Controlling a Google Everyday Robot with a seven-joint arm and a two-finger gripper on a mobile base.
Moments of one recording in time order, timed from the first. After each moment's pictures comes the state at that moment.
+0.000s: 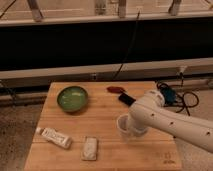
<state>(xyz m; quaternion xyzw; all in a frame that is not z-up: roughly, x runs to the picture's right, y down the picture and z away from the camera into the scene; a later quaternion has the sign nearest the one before) 0.130 0.221 0.682 -0.31 -0.10 -0.20 0.92</state>
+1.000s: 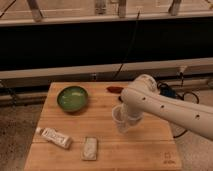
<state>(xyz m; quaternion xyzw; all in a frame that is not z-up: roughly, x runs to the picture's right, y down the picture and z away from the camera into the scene) 0.099 0.167 0.674 -0.32 -0.10 -0.23 0.91</state>
